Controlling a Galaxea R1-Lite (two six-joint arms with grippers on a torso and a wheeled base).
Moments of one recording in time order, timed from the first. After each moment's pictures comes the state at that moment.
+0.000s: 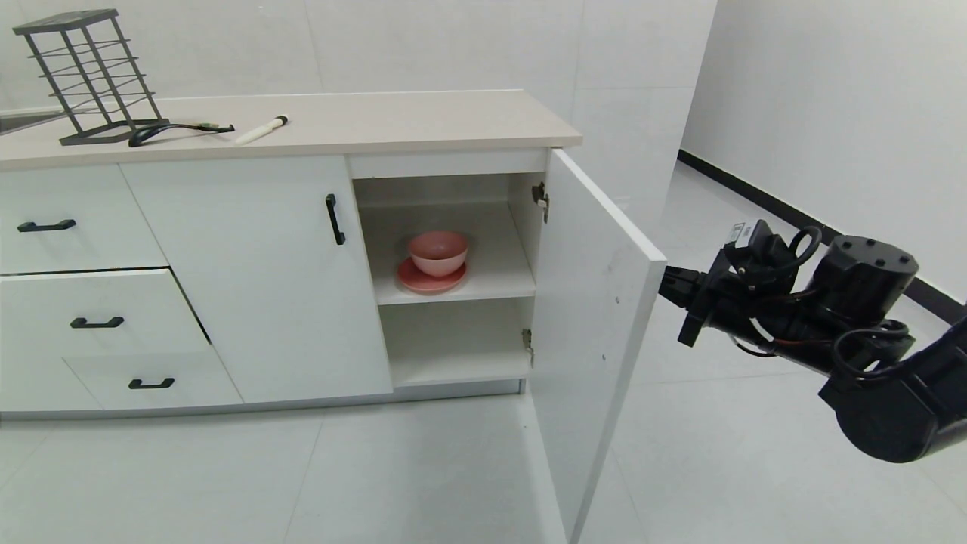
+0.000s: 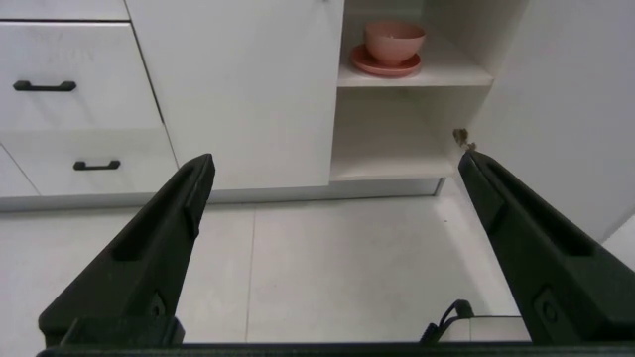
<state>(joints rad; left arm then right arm) 0.00 0.00 0.00 0.00 -0.02 -0.03 0.23 1.98 -0.61 -1.40 0.67 -0.29</state>
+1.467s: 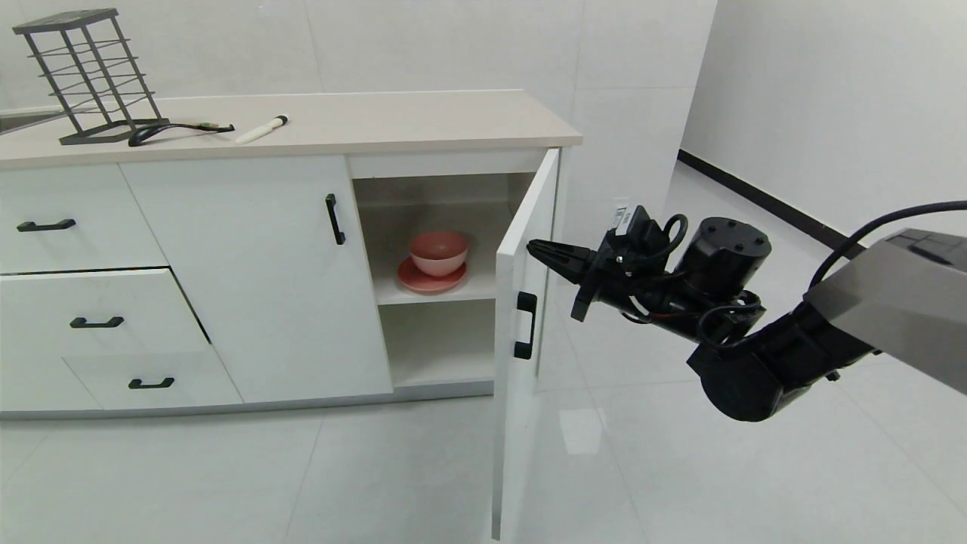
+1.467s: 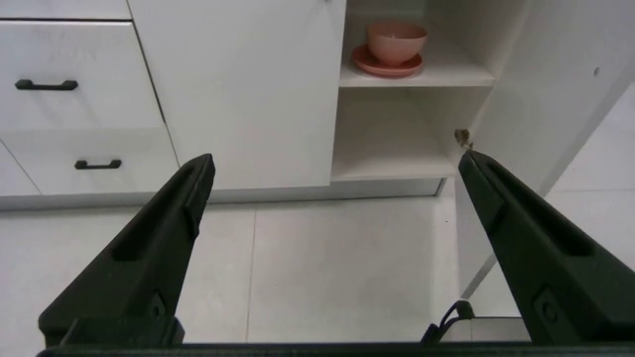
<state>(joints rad) 0.00 0.00 0.00 0.00 -0.02 -0.03 0.46 2.20 -0.97 -1.40 0.62 -0.29</state>
